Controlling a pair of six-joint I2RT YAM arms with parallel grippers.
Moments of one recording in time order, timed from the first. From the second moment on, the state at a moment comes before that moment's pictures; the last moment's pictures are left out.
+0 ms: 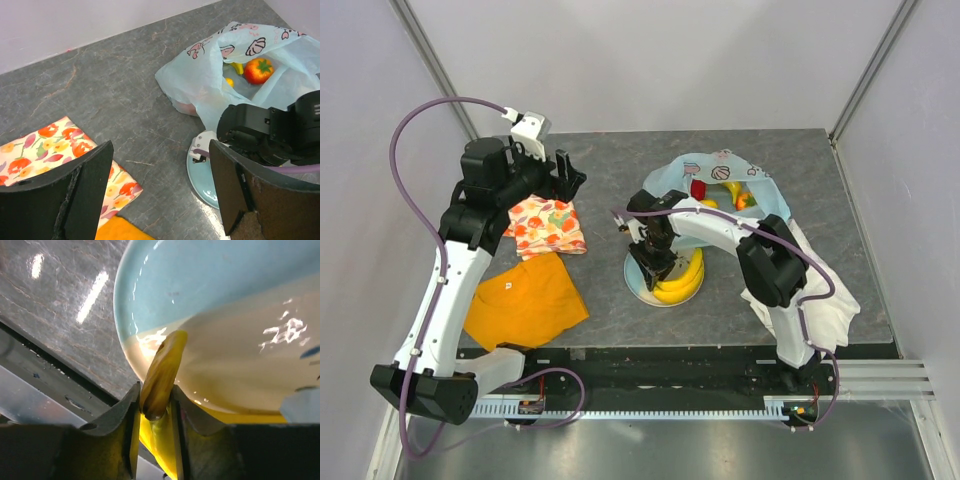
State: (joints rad) left arm -0.20 1.14 1.34 -0.49 0.33 0.01; right arm 0.78 2.07 1.63 -1.01 -0.34 0.13
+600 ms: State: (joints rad) left arm -0.20 1.27 1.40 -0.45 0.40 -0.03; right arm 0.74 1.94 2.03 -1.27 -0.36 -0.18
